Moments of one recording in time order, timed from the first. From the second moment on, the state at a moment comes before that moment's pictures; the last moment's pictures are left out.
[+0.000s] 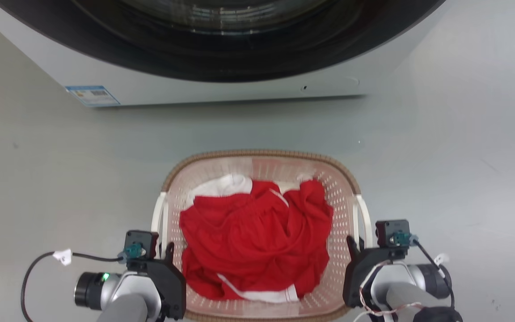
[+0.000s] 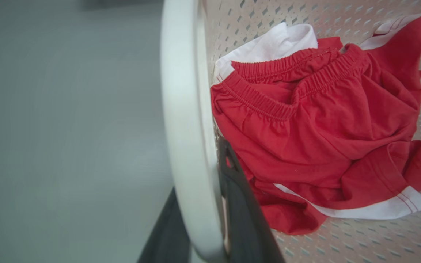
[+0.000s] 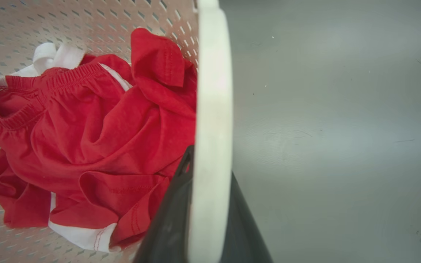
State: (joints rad) left arm -0.67 0.03 -0.45 1.19 -0.44 -0.04 -0.17; right arm -0.71 -0.06 0.88 1.04 0.84 -0.13 -0.11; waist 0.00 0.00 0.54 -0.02
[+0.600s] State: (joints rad) left arm -0.52 0.04 -0.54 1.19 -0.55 -0.02 -0.07; right arm -0.58 -0.06 0.98 1.04 0.92 -0.13 0.01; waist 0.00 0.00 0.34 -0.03
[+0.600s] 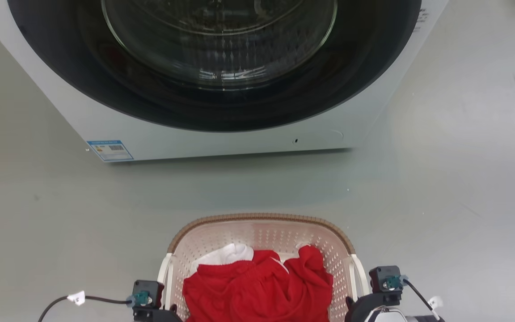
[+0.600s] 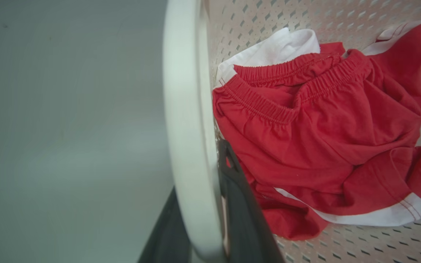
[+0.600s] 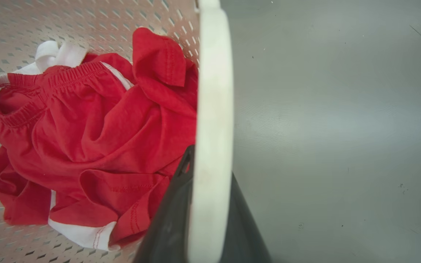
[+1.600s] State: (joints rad) left arm -0.33 0.04 -0.66 1.14 -0.67 0.02 0.02; right arm -0.43 -0.06 1.07 1.09 1.02 -0.13 0.10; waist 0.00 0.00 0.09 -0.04
